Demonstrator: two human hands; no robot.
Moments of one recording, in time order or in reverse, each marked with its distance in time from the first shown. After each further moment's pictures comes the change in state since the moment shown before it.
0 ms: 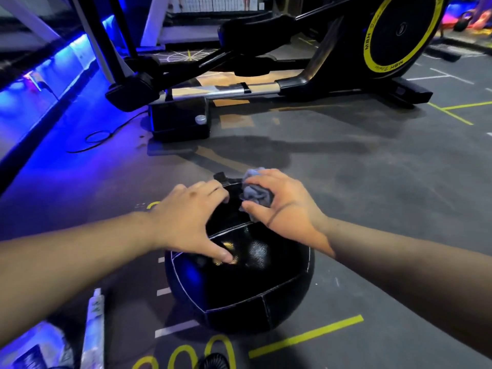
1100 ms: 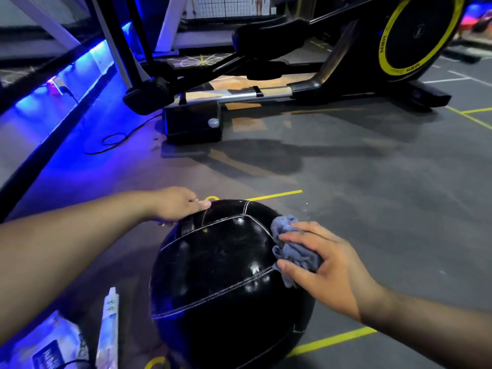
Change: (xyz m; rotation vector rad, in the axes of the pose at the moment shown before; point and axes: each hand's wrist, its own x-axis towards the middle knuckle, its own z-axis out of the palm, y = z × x) left_hand 0.007 -0.075 0.009 -0.303 -0.454 -0.514; right_hand -0.090 -0.002 -0.004 0.101 0.018 0.026
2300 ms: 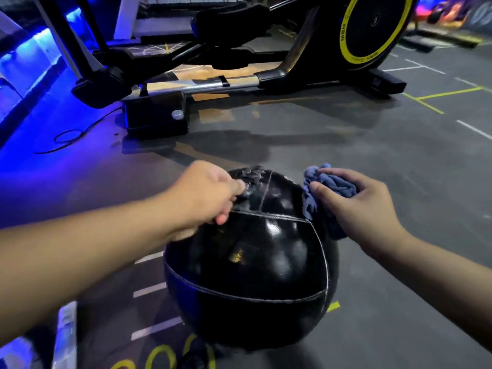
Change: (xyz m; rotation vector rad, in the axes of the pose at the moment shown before) left_hand -0.058 0.163 0.017 -0.983 0.227 0.216; right_hand 0.013 0.027 -0.099 0.309 0.454 0.453
